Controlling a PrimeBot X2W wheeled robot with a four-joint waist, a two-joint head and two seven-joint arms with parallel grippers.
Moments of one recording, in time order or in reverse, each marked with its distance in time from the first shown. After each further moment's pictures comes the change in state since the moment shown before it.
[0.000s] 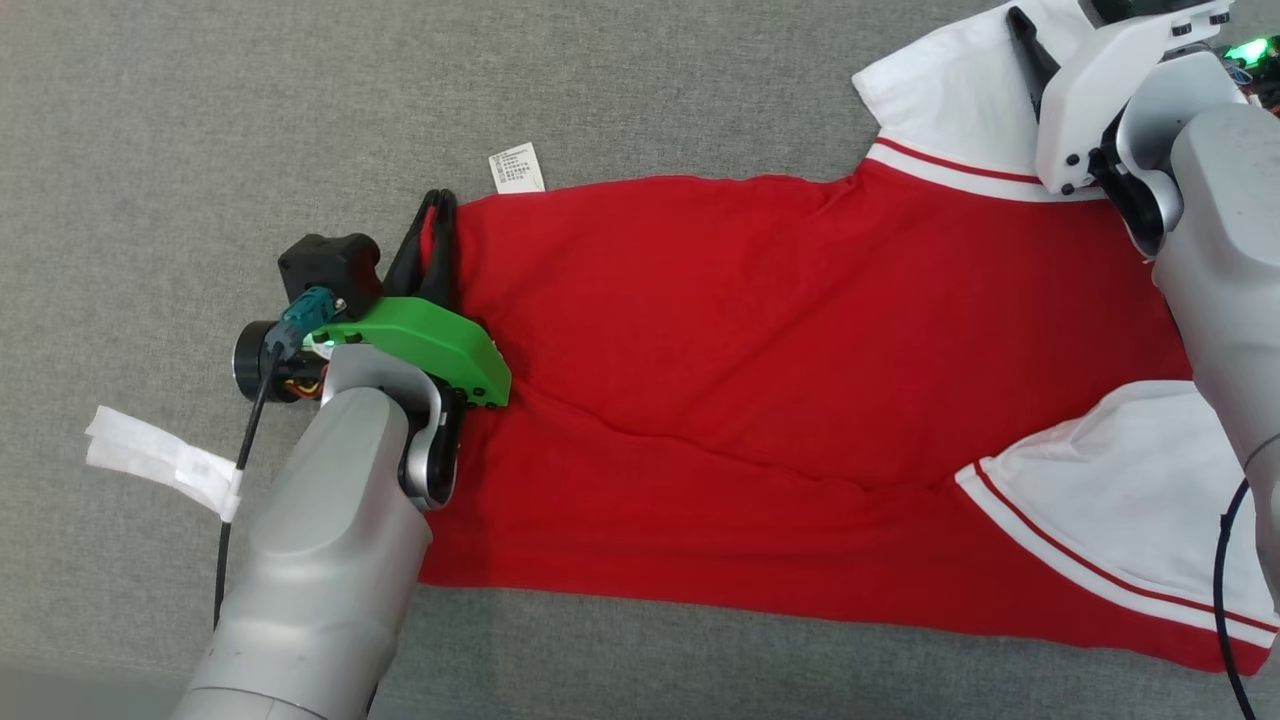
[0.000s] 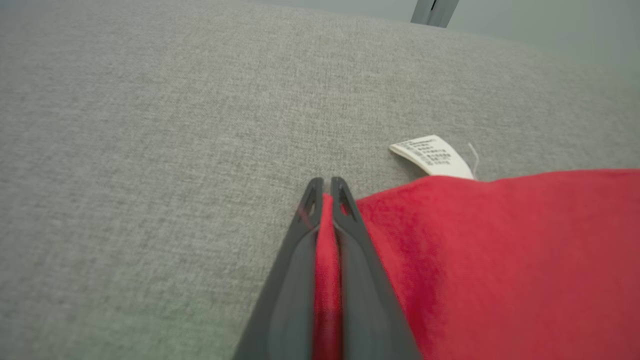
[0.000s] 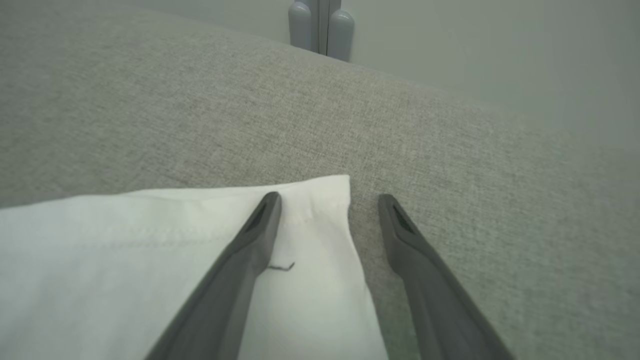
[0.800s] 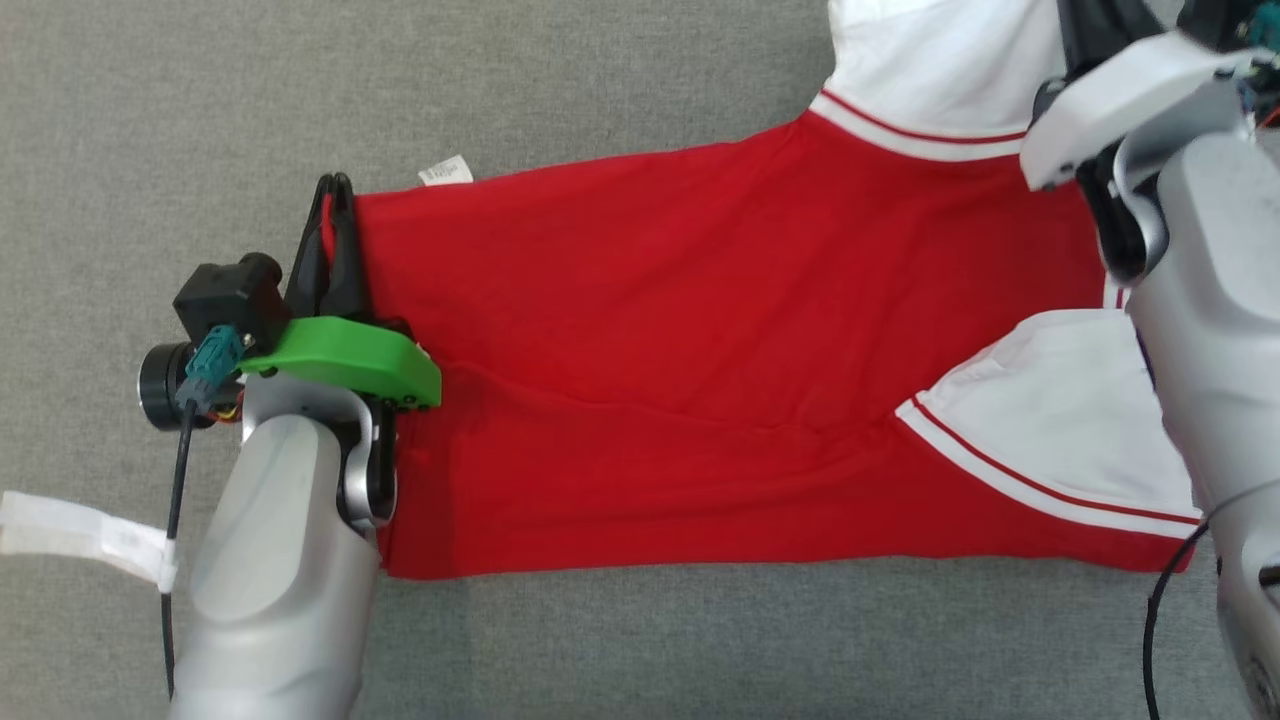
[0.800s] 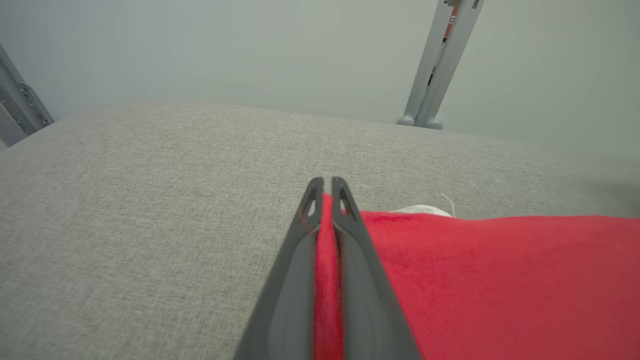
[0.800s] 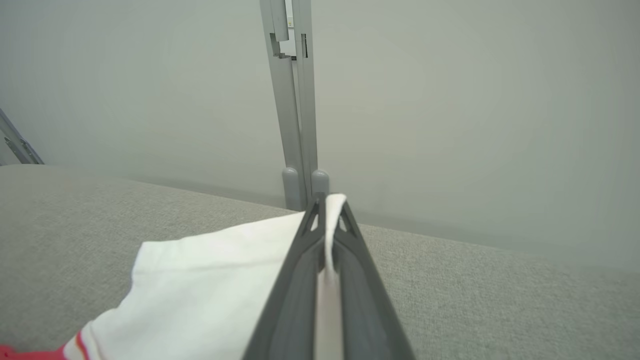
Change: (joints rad) left arm 0.130 -0.002 0.243 -0.267 0.183 0.017 0.006; right arm 0.110 0.032 -0.146 -0.199 0.004 0.001 -0.319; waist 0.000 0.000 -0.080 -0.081
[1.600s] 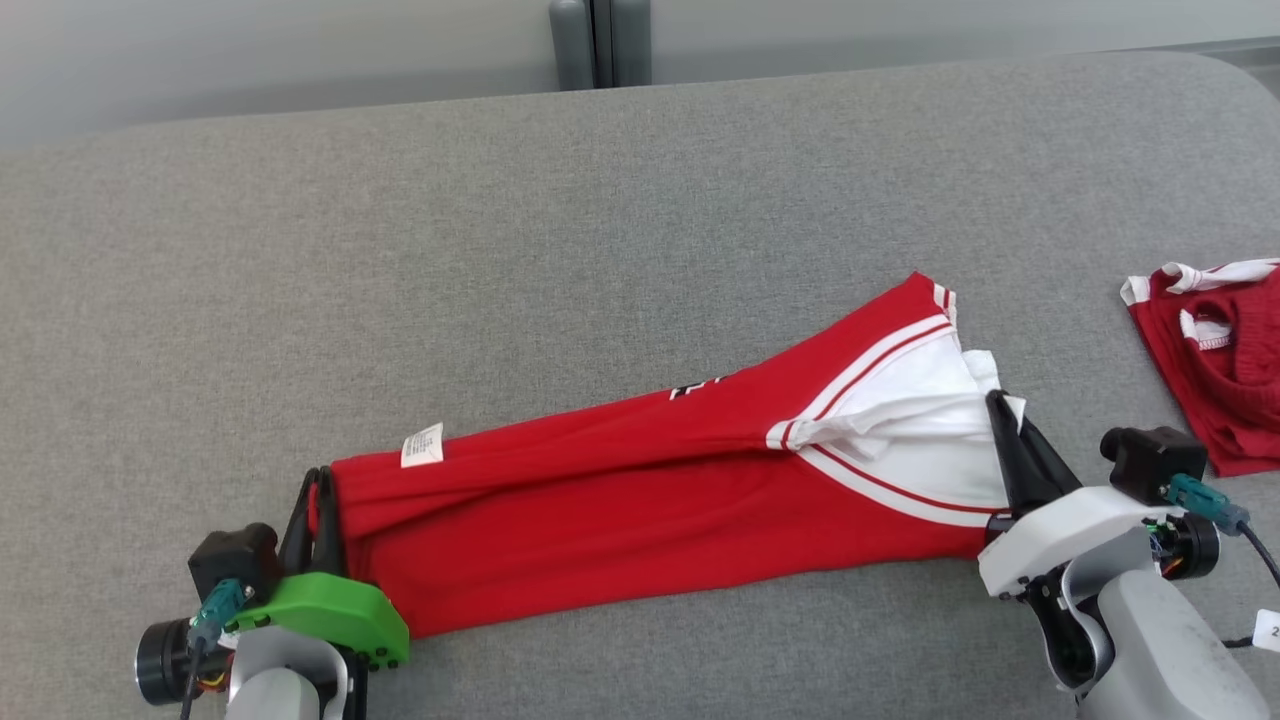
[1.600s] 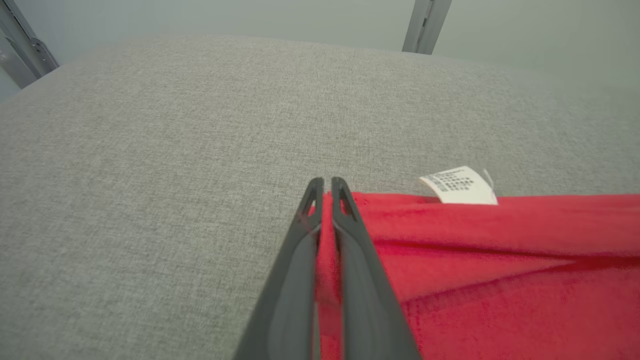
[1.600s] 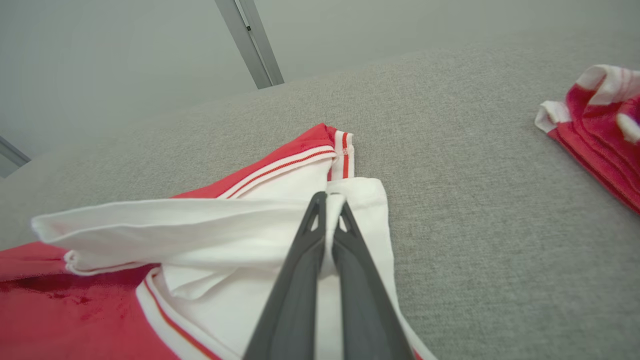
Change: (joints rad) left arm 0.381 -0.001 0.149 0.010 0.105 -0.055 0.000; right arm 0.746 0.073 -0.091 -0.314 0.168 0.000 0.000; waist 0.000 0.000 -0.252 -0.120
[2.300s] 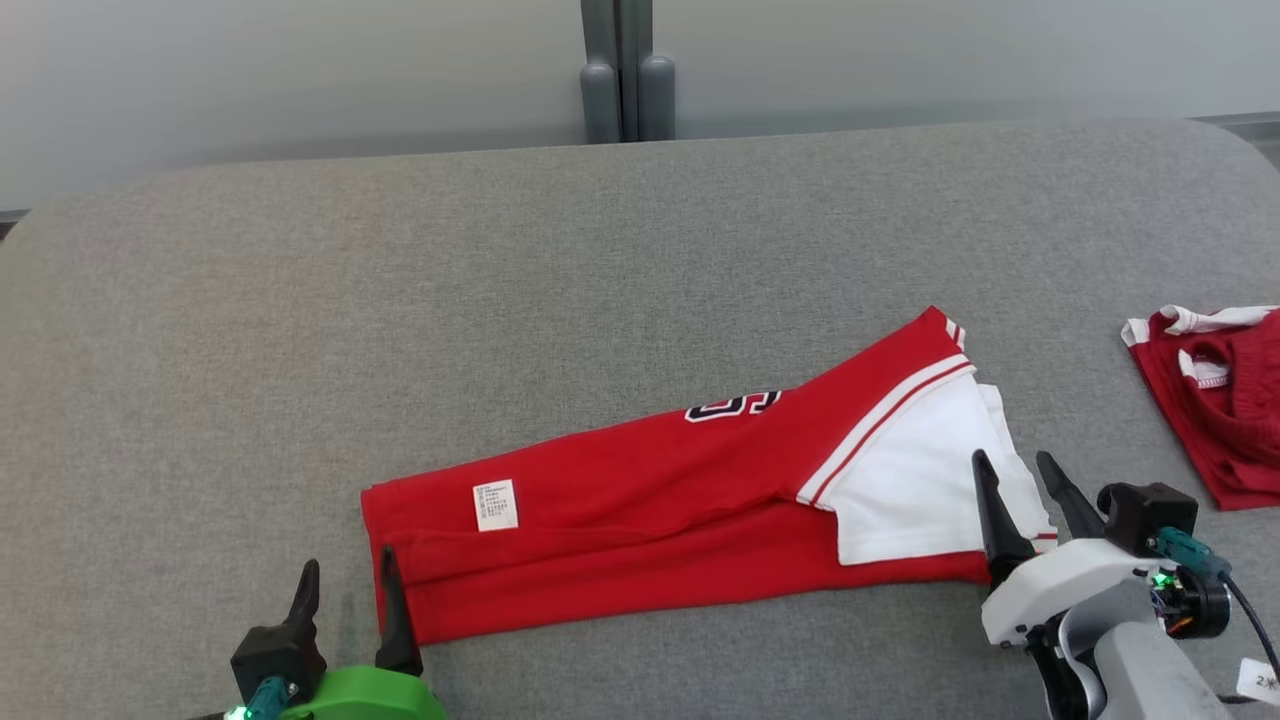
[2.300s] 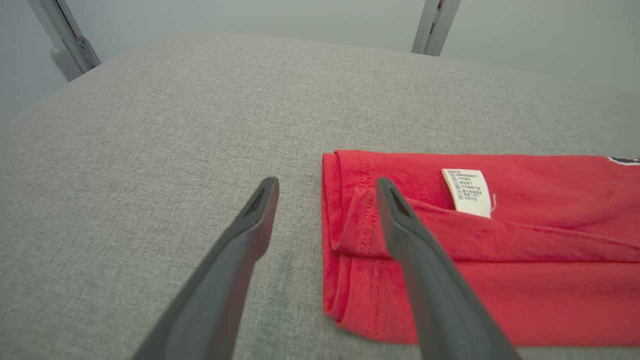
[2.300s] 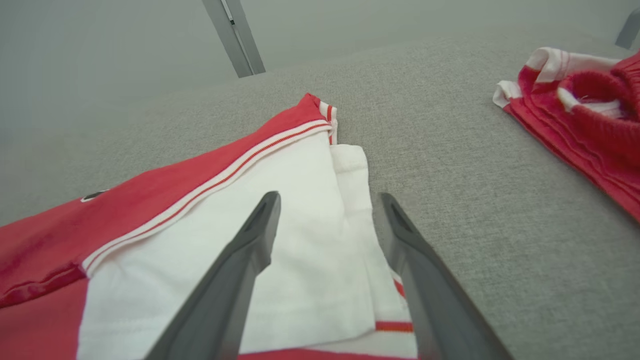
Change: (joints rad) left arm 0.220 0.000 -0.112 -0.186 -0.051 0.134 0.000; right arm 0.089 0.078 -0.135 0.027 -0.155 0.000 0.000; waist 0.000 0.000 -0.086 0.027
